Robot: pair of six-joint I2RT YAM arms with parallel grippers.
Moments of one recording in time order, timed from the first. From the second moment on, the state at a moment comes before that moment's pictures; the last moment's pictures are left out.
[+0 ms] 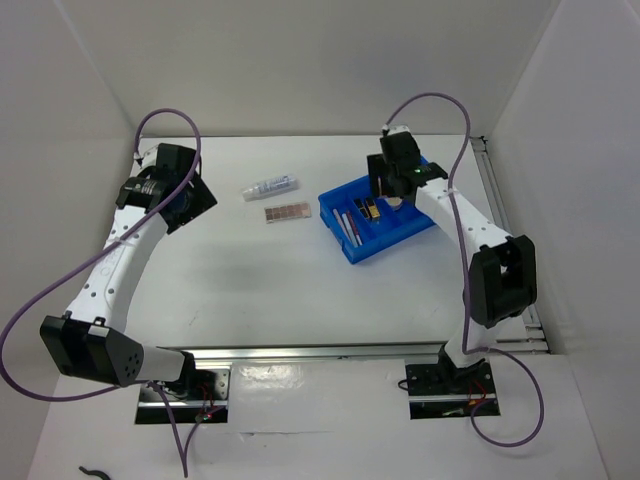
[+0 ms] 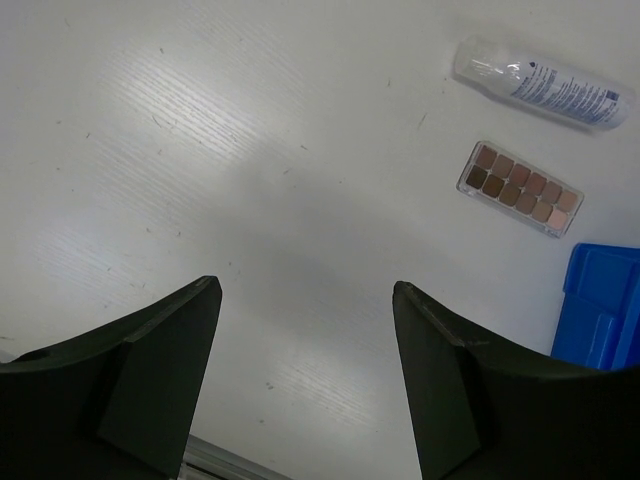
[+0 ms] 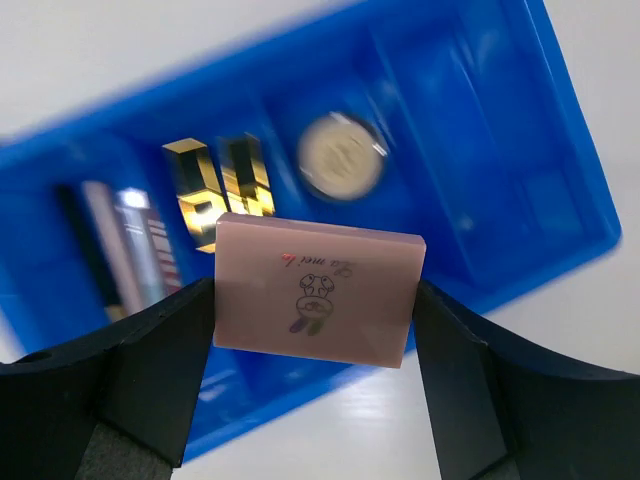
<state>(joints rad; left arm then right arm) -0.15 1.35 1.43 -1.02 -0.36 -0.74 0.38 1.69 1.49 -0.51 0.32 0.13</state>
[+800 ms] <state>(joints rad) -0.15 1.38 1.43 -1.00 -0.34 -0.74 0.18 1.86 1.39 -0.42 0.22 0.05</state>
